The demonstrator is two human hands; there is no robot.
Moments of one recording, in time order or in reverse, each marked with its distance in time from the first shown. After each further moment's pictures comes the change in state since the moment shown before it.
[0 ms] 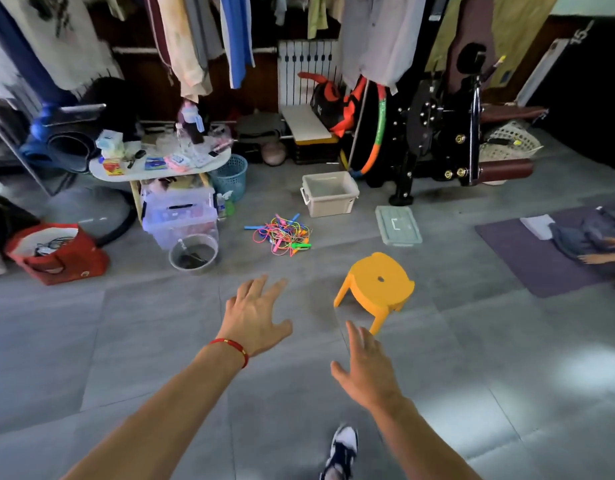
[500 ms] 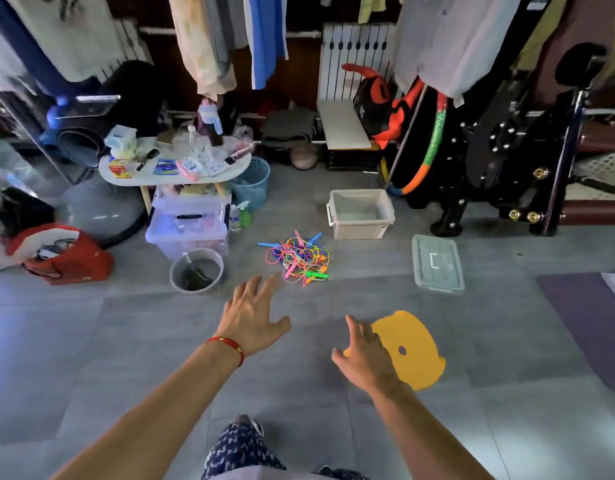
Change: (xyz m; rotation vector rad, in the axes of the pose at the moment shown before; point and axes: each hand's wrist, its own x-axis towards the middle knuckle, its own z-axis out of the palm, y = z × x) left_hand 0.314 0.009 -0.037 -0.087 0.005 -0.182; right_hand 0.360 0.004 -0.101 0.004 -0.170 -0.086
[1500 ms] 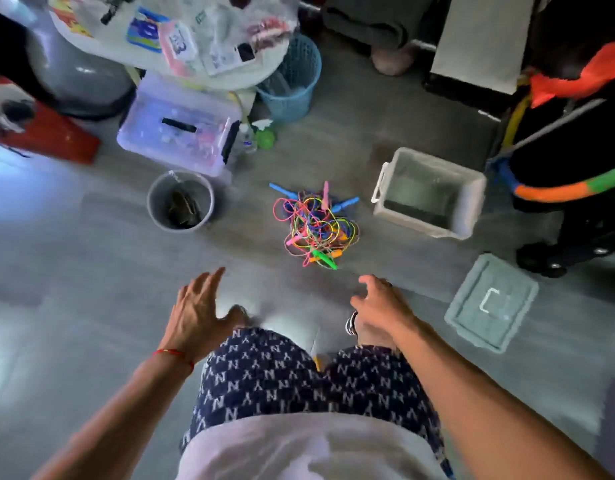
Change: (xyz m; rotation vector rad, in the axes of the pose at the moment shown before) left_hand 0.407 -0.043 0.064 -0.193 -0.061 -0.595; right_hand 0.582 0.024 -0.125 -0.133 -0.567 -0.036
